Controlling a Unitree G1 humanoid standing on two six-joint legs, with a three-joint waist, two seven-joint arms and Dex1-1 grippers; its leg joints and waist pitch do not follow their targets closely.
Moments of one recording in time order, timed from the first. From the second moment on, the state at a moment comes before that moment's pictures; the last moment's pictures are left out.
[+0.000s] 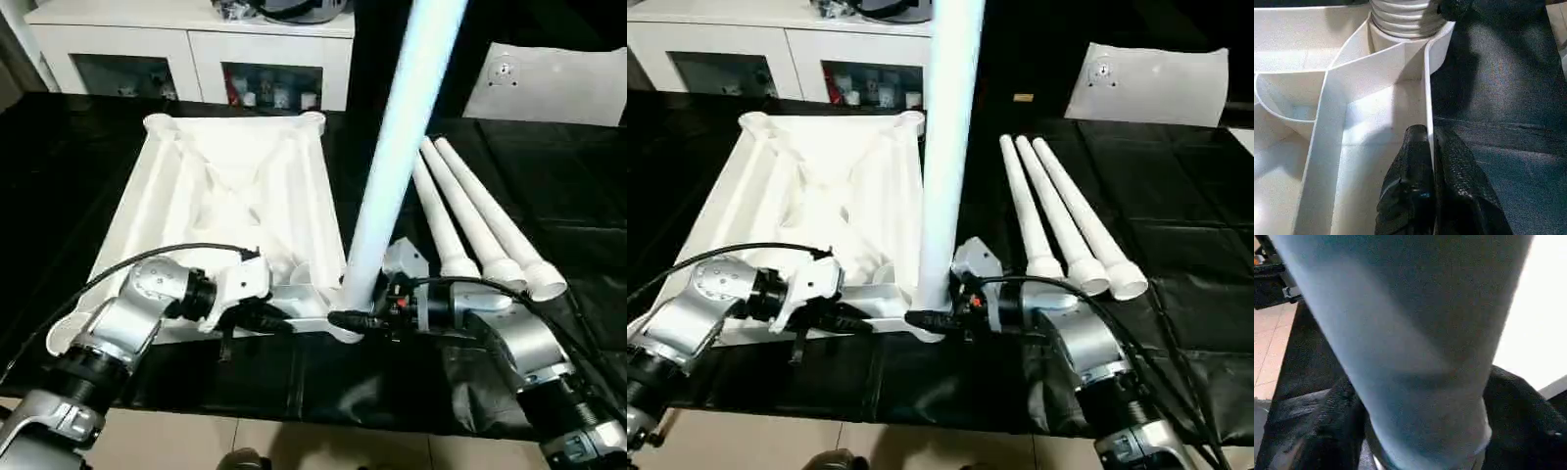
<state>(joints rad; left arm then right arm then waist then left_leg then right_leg) -0.46 0.55 -0.36 0.35 -0.05 0.09 -1.30 -0.38 -0.38 0.26 0.26 0.22 0.25 1.09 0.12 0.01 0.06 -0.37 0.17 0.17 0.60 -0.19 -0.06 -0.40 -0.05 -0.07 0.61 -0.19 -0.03</state>
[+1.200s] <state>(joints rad) -0.39 0.24 -0.23 0.12 0.02 0.61 -0.69 -0.51 0.05 0.05 0.51 0.09 0.26 0.26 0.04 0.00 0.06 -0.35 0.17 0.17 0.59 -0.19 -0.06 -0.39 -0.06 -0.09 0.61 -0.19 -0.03</state>
